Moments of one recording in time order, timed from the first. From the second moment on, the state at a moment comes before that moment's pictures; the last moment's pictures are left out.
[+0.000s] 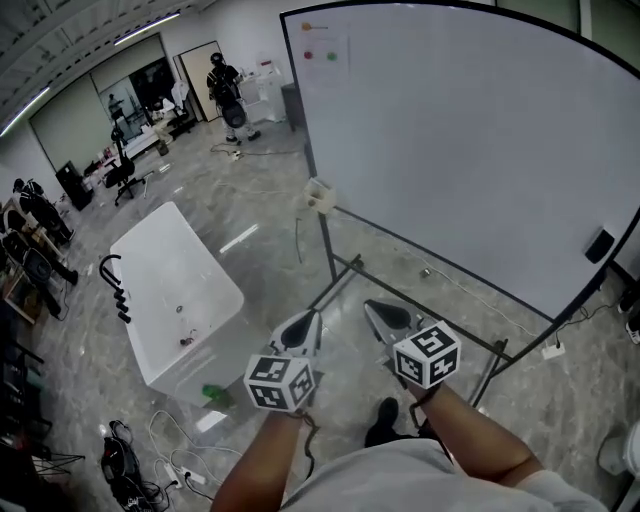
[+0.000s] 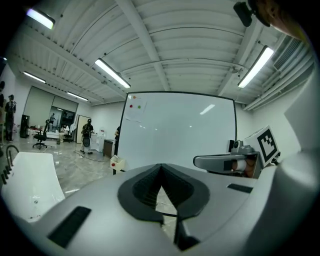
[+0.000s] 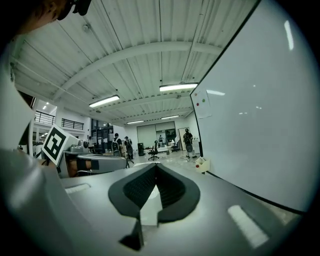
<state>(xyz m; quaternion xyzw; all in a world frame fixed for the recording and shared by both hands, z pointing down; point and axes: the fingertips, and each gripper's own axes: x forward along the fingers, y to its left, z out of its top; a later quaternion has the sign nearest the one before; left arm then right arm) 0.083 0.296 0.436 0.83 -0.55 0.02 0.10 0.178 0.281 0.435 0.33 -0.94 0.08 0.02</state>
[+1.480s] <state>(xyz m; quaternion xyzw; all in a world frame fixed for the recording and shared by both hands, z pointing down) -0.103 -0.294 0.501 0.85 -0.50 0.04 0.15 -0.036 -0.335 0.540 0.33 -0.92 0.06 0.22</state>
